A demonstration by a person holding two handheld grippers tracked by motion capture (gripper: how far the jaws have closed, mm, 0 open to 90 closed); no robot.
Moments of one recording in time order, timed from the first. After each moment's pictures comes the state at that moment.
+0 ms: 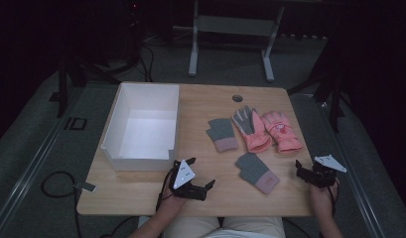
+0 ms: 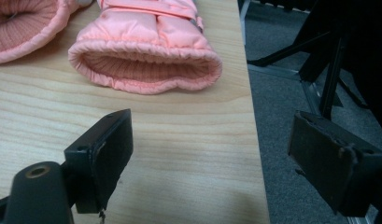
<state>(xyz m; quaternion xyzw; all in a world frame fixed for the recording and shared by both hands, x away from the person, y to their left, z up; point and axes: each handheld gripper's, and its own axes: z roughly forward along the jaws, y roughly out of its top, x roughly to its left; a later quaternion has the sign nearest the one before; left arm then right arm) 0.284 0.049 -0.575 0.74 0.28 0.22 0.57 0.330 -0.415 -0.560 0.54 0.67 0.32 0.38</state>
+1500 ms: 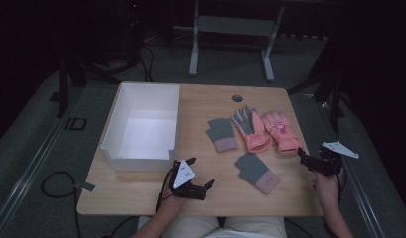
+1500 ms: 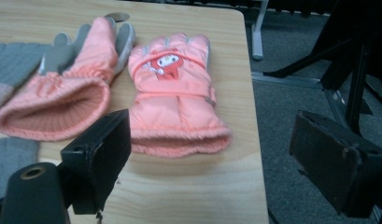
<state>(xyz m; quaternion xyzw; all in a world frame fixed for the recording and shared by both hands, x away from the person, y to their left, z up) 0.284 0.050 -0.575 0.74 0.28 0.22 0.57 0.343 -0.406 -0.500 0.55 0.66 0.37 0.35</state>
